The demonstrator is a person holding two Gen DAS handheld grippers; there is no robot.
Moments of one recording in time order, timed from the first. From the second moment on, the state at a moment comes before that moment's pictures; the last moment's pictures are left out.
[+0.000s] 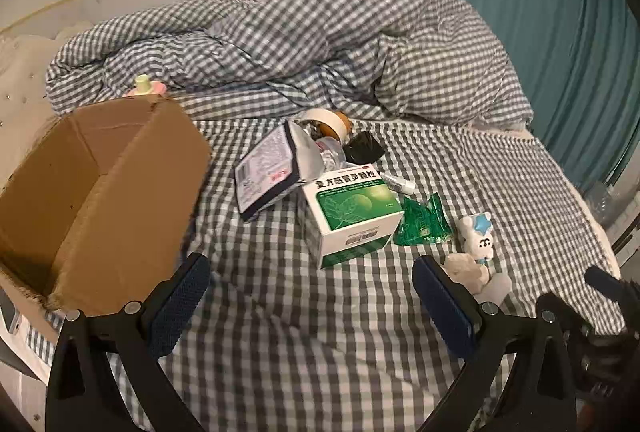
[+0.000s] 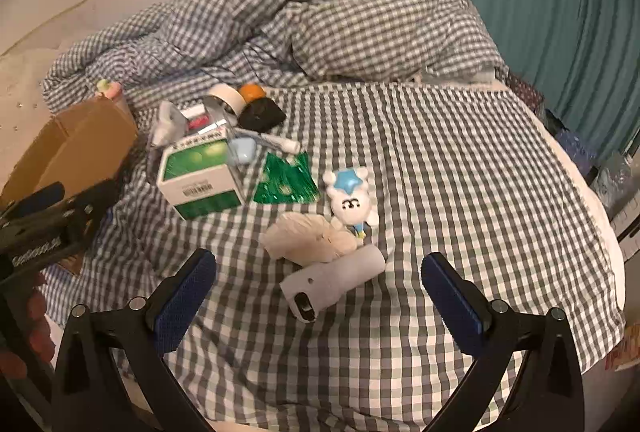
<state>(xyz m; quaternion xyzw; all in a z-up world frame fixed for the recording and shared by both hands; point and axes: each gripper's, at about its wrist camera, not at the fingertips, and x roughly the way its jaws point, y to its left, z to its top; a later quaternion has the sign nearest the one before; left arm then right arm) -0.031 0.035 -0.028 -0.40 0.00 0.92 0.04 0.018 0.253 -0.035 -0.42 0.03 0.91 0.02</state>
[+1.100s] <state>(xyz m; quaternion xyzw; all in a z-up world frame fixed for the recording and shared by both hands) -0.161 0.069 -0.134 -0.49 -0.08 0.87 0.00 -0.029 0.285 -0.116 -0.51 0.07 0.86 0.06</state>
